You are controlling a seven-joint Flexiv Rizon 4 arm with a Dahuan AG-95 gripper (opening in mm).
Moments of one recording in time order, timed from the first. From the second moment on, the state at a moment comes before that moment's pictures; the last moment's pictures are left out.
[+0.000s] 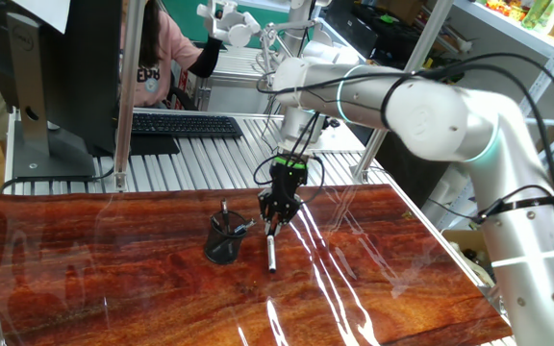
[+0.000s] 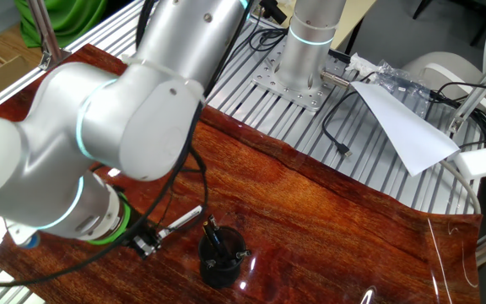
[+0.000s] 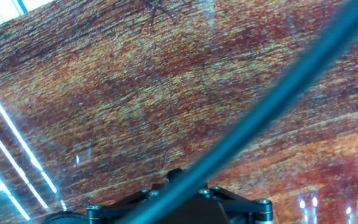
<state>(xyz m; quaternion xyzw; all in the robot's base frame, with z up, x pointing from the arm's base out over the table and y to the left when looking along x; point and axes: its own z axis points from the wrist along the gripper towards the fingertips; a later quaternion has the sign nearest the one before) 0.673 -0.029 0.018 -0.16 -0.97 -0.05 0.18</state>
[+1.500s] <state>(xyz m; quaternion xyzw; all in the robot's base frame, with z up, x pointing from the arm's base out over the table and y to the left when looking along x) 0.636 -0.027 0.086 -0.17 -0.98 -0.03 0.13</state>
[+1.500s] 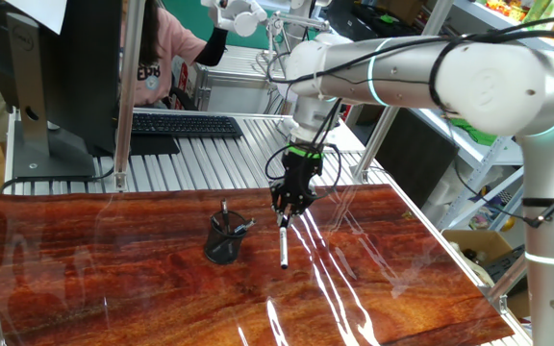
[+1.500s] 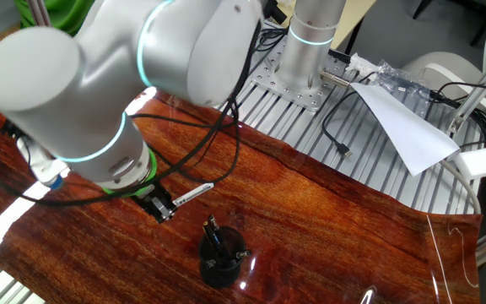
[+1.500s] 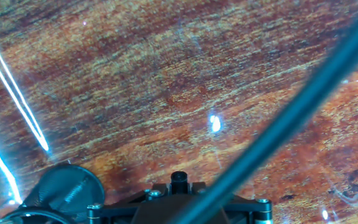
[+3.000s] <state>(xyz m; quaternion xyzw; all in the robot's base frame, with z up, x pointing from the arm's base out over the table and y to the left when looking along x) 0.642 -0.024 0.111 -0.17 -0.98 -0.03 0.13</state>
